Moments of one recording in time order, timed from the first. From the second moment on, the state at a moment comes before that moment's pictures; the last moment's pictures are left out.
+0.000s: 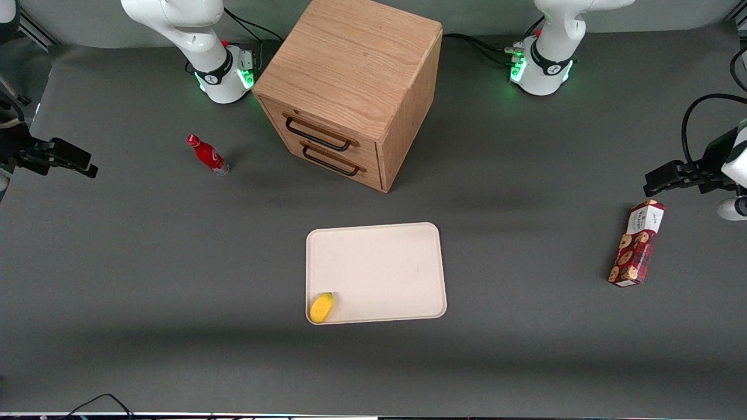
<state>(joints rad) -0.10 0.00 0.06 -1.55 0.01 1.53 0.08</state>
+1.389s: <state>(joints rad) -0.10 -0.47 0.11 -2.33 0.07 1.70 0.08</state>
